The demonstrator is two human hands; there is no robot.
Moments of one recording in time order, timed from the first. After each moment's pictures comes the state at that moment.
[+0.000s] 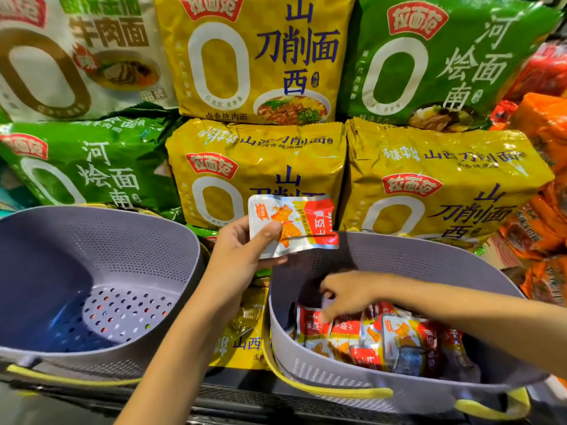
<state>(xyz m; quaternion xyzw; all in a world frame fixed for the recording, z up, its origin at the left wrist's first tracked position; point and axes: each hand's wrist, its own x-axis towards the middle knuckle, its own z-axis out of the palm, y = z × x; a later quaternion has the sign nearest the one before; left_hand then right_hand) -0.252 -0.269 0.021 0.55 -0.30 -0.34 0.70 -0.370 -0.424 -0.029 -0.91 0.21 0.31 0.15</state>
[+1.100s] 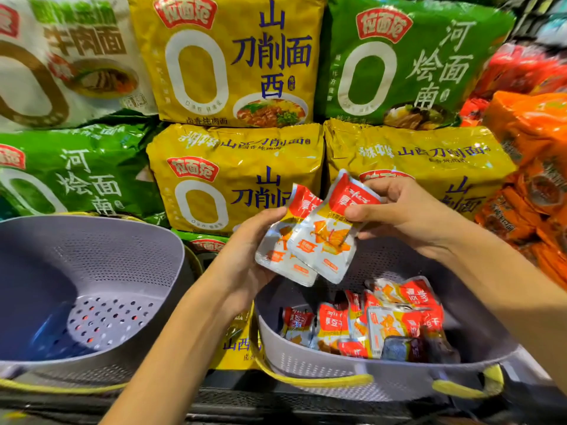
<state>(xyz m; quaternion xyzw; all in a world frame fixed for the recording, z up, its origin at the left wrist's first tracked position) -0.274 -0.281 0.048 0.46 -0.20 -0.54 0.67 -0.418 -0.421 0.080 -0.71 0.25 -0.22 0.63</state>
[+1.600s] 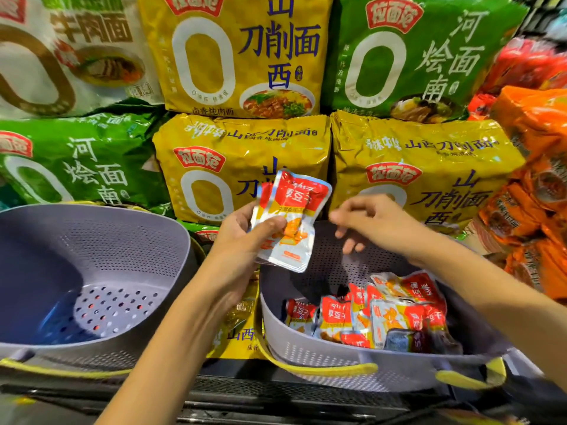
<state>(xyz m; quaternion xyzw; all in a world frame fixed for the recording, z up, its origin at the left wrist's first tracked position) -0.266 -0.273 0.032 0.51 -0.28 -0.42 0.70 -0.402 -0.422 0.044 -0.78 0.30 -0.16 0.52</state>
